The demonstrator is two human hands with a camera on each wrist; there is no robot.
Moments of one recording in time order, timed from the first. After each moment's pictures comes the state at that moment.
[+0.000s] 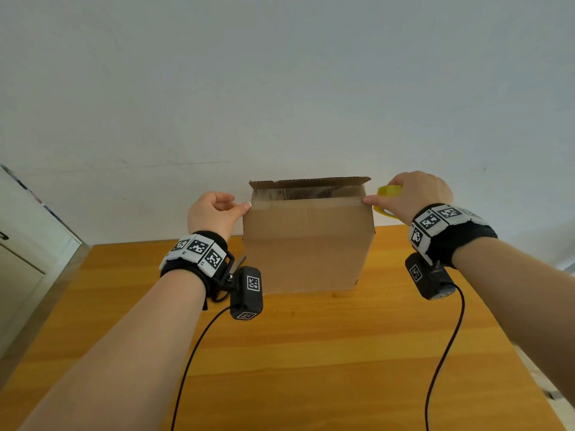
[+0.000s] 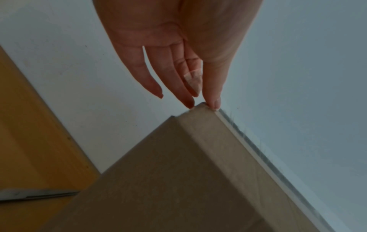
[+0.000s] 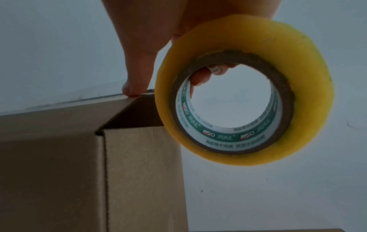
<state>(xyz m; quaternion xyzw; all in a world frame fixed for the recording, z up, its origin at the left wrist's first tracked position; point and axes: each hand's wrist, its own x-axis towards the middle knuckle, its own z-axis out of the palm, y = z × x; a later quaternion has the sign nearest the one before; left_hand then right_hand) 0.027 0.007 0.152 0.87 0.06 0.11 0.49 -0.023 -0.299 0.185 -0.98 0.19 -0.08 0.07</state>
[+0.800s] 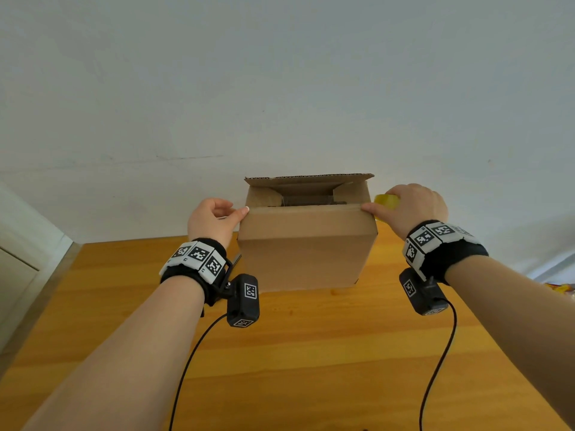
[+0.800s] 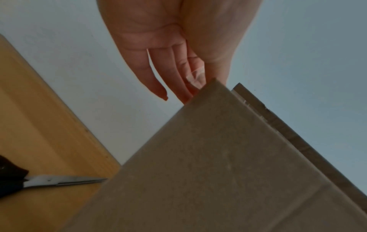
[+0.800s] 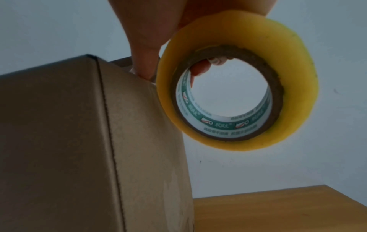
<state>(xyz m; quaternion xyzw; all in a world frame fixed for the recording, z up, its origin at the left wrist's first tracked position) 0.039 0.004 0.125 0.89 0.05 0.10 0.45 -0.025 -0.300 0.148 -0.97 0.19 -0.09 0.09</state>
